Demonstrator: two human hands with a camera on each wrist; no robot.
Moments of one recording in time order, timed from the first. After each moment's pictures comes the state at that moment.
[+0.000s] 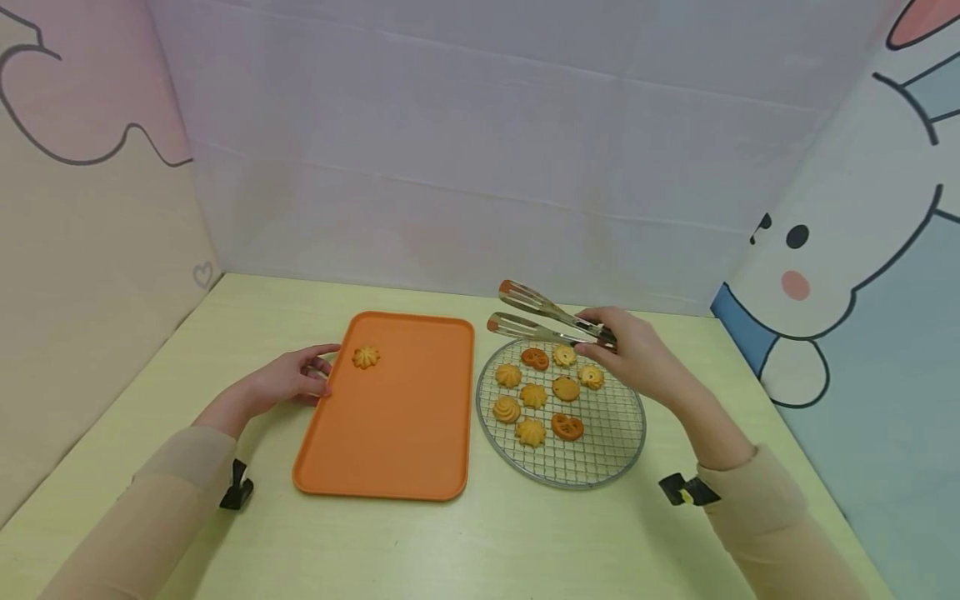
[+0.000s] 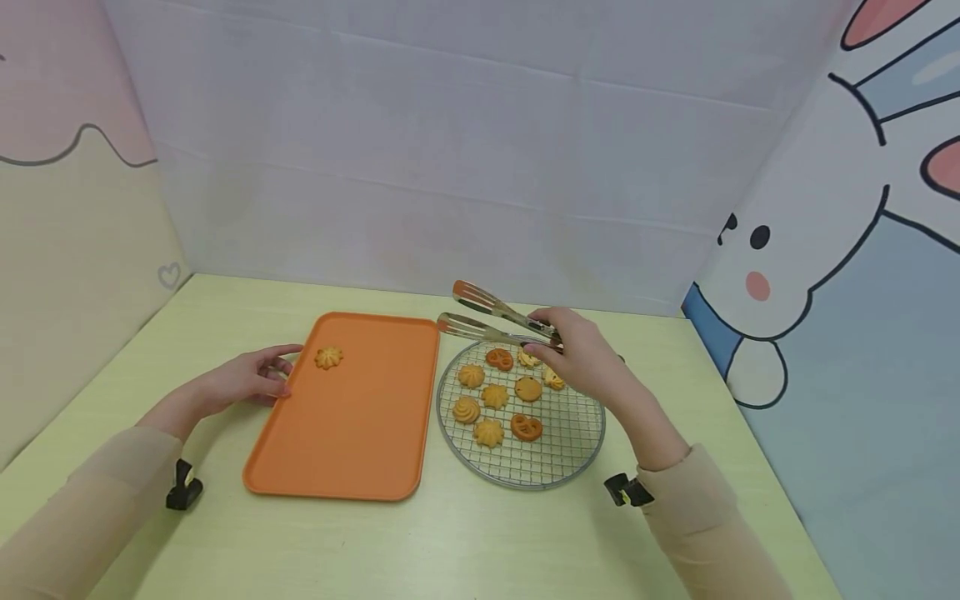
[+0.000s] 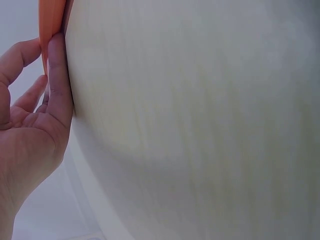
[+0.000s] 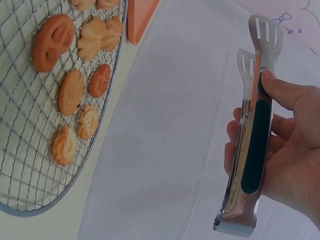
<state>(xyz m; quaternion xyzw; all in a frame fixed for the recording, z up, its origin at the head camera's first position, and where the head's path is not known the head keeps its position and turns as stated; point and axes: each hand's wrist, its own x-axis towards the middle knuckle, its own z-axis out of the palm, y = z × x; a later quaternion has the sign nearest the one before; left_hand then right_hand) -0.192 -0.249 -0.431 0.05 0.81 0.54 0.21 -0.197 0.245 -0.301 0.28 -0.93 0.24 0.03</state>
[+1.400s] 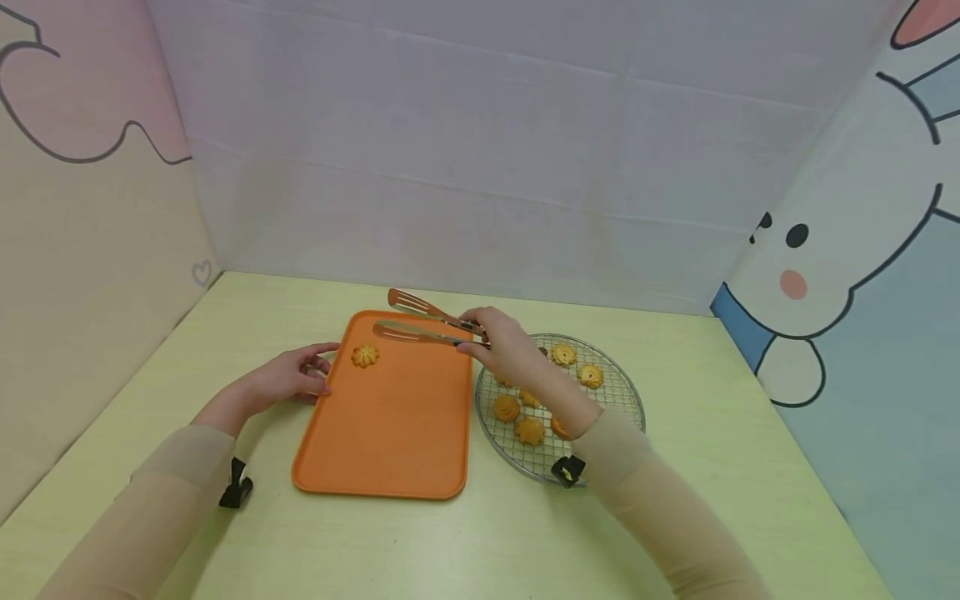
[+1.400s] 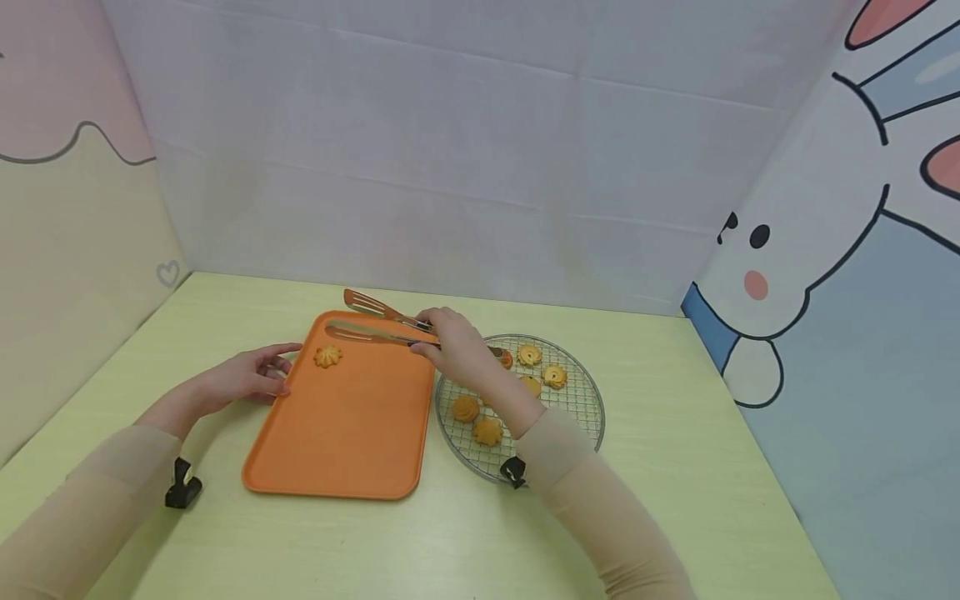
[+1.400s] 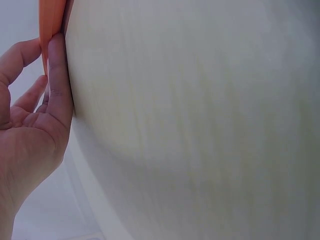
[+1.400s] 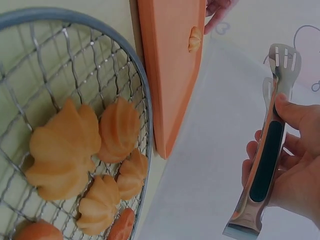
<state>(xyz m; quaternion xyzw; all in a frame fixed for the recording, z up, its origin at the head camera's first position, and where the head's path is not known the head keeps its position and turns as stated) -0.173 -0.239 -0.440 0.04 0.81 0.55 0.21 -0.212 0.119 -0.350 0.32 -0.91 0.27 -0.02</state>
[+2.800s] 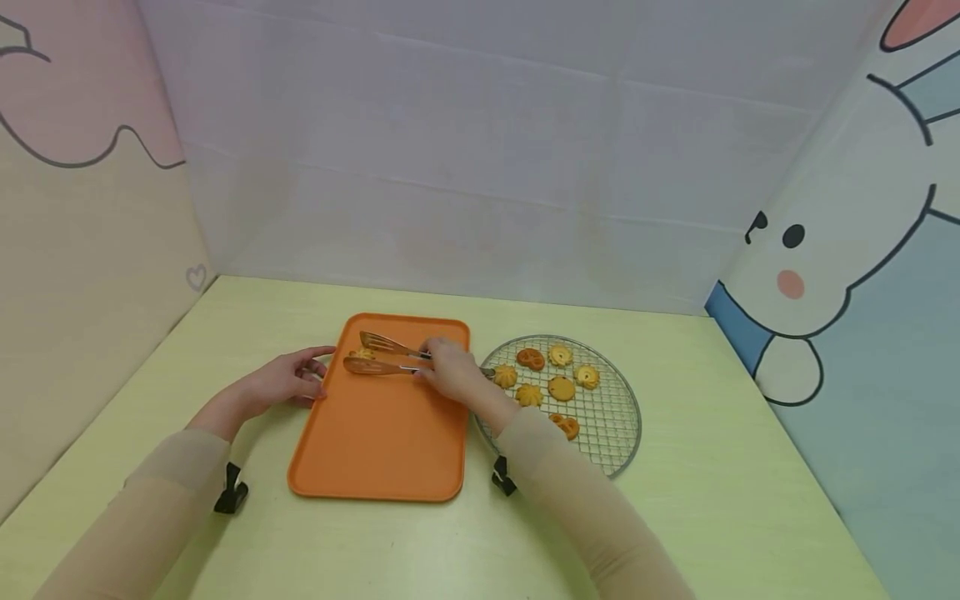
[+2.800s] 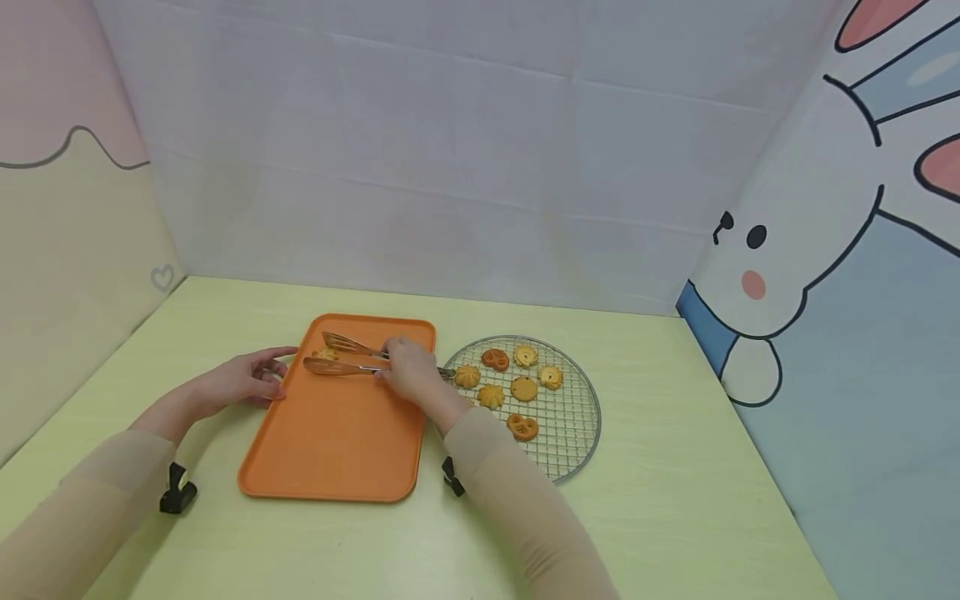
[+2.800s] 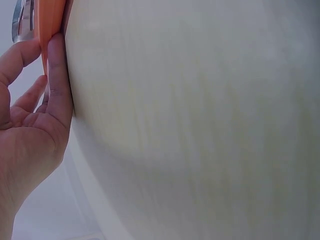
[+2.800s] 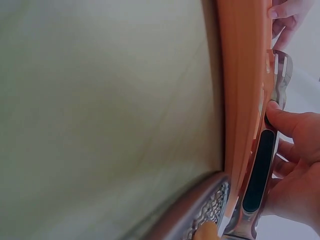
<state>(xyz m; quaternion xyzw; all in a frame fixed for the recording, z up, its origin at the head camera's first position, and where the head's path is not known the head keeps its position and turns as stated) -0.165 -0.235 -0.432 0.04 0.81 0.55 0.21 -0.221 0.052 -0.412 0.28 -0.94 0.18 -0.06</state>
